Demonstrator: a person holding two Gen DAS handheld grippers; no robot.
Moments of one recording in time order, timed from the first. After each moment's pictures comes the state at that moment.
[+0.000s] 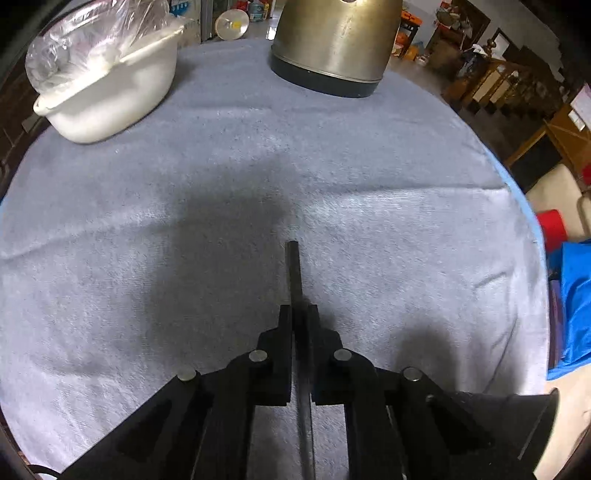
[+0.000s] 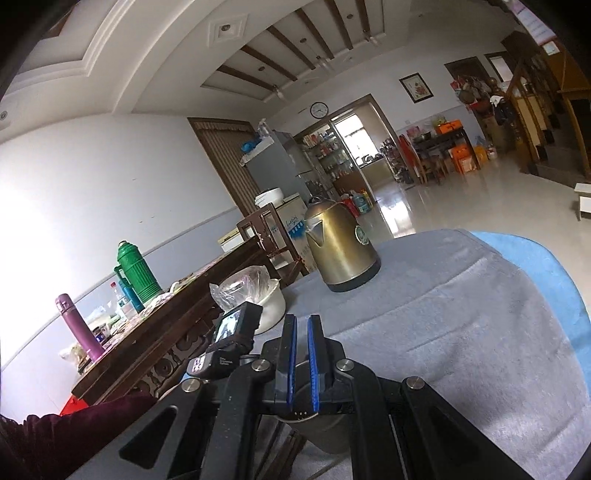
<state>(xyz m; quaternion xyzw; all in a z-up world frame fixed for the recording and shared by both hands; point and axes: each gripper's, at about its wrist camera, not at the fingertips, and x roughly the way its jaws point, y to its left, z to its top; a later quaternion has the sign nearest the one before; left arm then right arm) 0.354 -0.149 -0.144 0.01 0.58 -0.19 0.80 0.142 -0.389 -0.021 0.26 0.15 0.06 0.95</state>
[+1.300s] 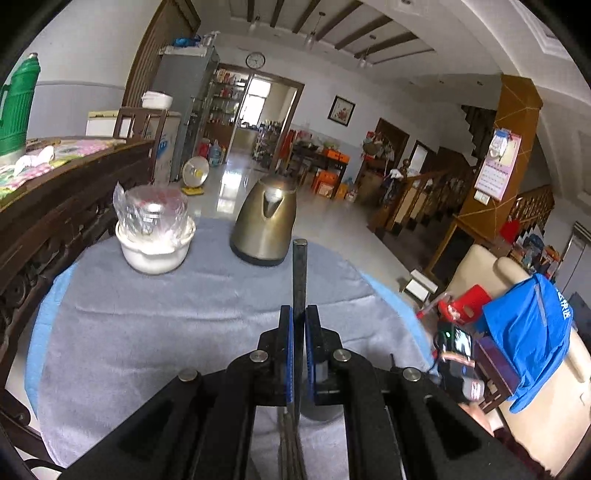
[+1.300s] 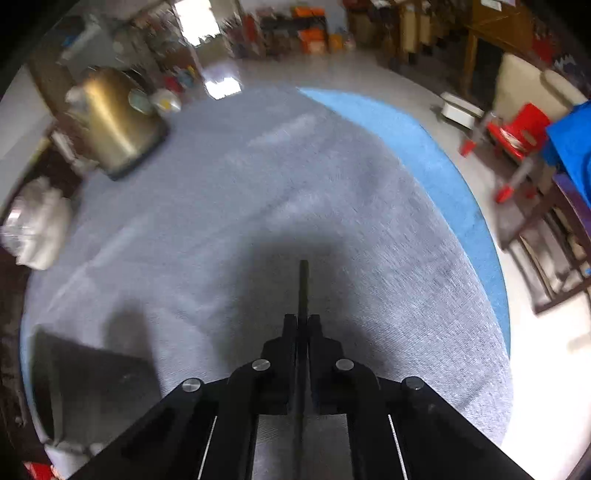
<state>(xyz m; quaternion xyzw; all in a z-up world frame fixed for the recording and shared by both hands) 0.184 -0.042 0.046 -0.08 0.28 -0.29 0.91 0.213 -0.446 -0.092 0.25 0.46 -0.19 0.83</state>
